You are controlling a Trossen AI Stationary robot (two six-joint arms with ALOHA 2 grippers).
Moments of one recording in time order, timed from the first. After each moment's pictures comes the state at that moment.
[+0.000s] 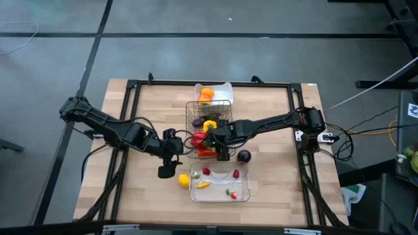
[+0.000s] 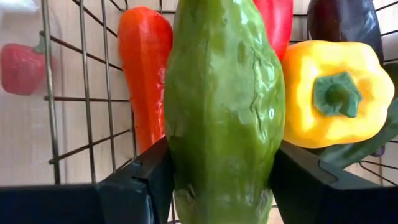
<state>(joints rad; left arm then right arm) -0.36 1.34 1.16 -0.80 -0.21 -0.42 0.08 1.93 1.50 -0.75 0.17 -0.01</state>
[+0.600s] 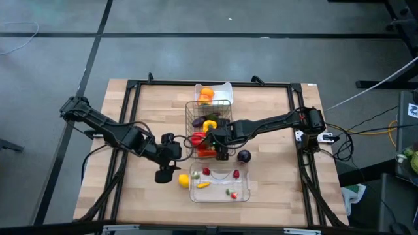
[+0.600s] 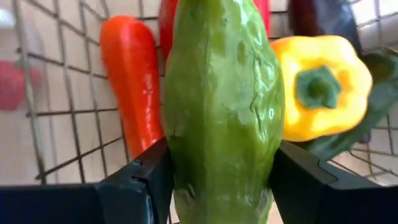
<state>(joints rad) -0.43 1.34 1.16 -0.80 -0.21 -0.47 0.08 1.93 1.50 -0.75 0.22 0.05</state>
